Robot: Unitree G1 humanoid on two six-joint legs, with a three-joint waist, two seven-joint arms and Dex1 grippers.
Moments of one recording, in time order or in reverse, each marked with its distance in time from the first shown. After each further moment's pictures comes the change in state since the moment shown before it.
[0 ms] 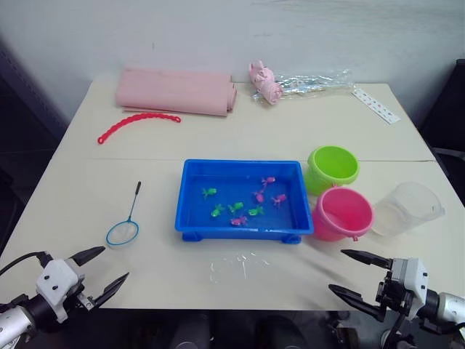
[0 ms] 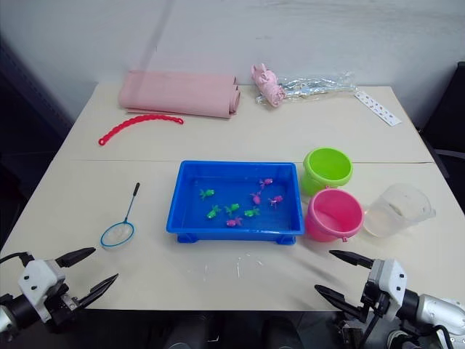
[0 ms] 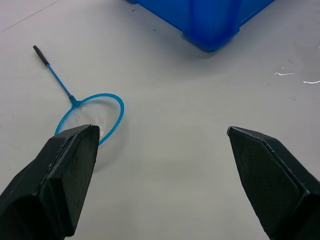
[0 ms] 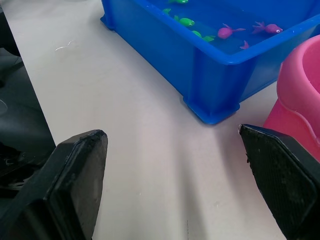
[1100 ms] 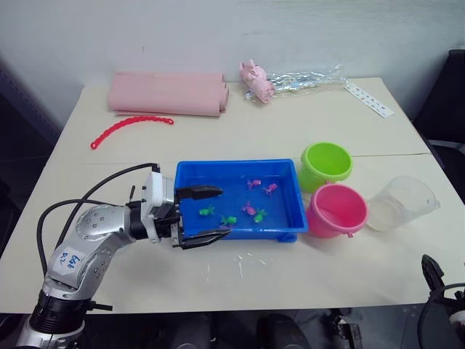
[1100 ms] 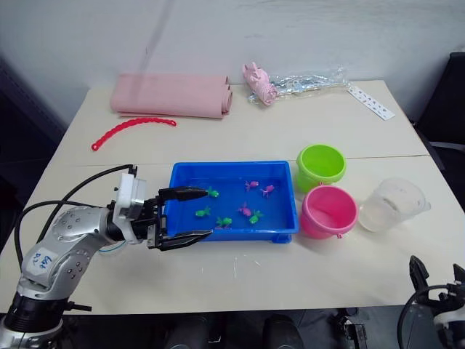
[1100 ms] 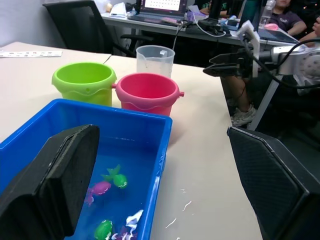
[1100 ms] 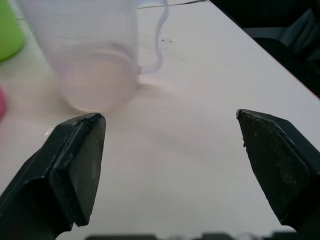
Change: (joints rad) left arm -0.761 0.031 -0.489 -0.275 -0.338 0.563 -0.073; right arm -0.012 0.268 -0.405 0.088 0.073 0.232 -0.757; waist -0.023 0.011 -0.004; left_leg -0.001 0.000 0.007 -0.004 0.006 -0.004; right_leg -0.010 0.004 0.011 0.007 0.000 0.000
